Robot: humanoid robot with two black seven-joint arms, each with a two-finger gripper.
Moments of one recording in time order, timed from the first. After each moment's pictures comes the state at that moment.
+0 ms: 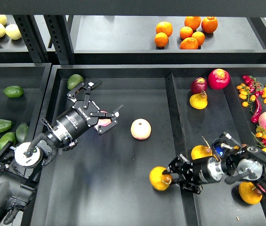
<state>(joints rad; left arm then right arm) -0.29 0.00 -1.32 -1.04 0.02 -0.49 0.49 0.61 -0.38 0.53 0.93 -0.41 0.58 -0.49</state>
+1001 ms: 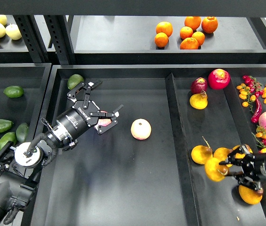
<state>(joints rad) -0.29 0.00 -1.32 -1.04 0.02 -0.49 0.49 0.53 -0.69 0.49 0.96 -0.26 0.58 -0.49</state>
